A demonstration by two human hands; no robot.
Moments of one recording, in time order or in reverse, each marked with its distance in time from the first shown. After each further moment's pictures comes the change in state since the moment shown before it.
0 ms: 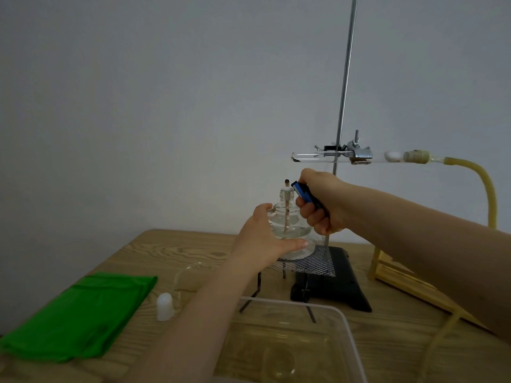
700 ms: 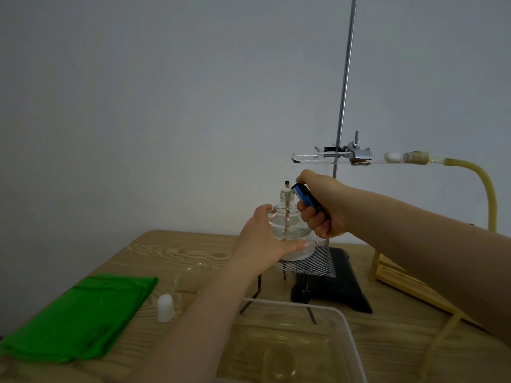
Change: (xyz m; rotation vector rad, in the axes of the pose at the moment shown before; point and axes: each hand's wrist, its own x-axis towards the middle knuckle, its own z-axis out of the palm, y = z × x) left_hand 0.001 0.002 0.001 -0.001 0.016 0.003; right_hand 0.001 0.003 -0.003 0.035 -0.044 0.025
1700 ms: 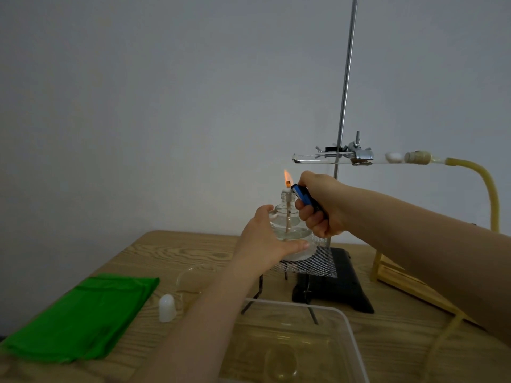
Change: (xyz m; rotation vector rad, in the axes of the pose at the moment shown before) left_hand 0.002 -0.004 0.000 0.004 0.010 0.007; right_hand 0.003 -0.005 0.006 -0.024 0.022 -0.009
